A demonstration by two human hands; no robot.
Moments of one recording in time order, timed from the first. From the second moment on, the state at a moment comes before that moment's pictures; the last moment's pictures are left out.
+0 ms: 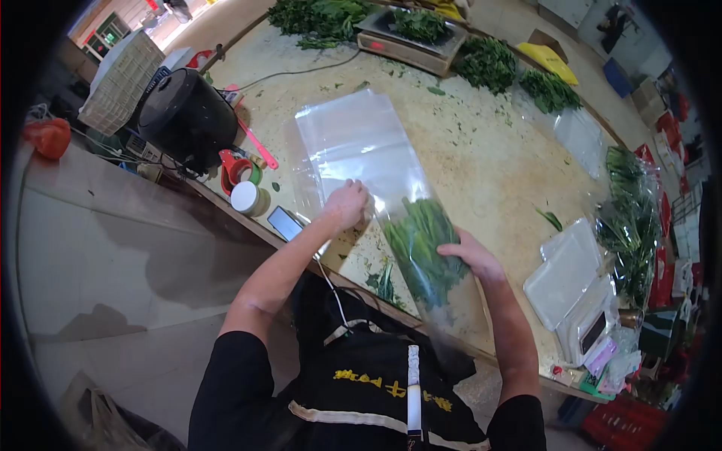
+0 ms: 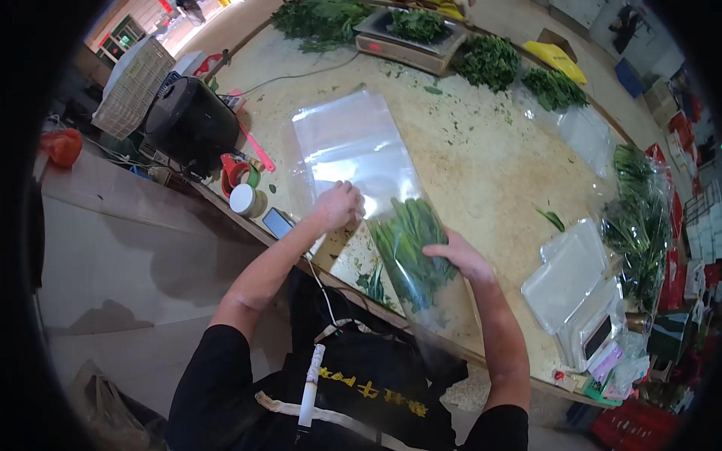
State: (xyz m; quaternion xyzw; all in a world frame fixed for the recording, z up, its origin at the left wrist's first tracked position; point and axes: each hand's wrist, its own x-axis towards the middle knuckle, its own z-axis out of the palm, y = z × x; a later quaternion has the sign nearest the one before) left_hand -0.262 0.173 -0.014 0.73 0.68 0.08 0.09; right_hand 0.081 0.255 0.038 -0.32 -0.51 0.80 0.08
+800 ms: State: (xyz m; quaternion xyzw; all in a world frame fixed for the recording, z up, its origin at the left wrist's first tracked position) left_hand -0.224 0.174 0.052 0.69 0.62 0.36 0.04; right_hand 0.063 0.236 0.041 -0.35 -0.43 0.83 0.11
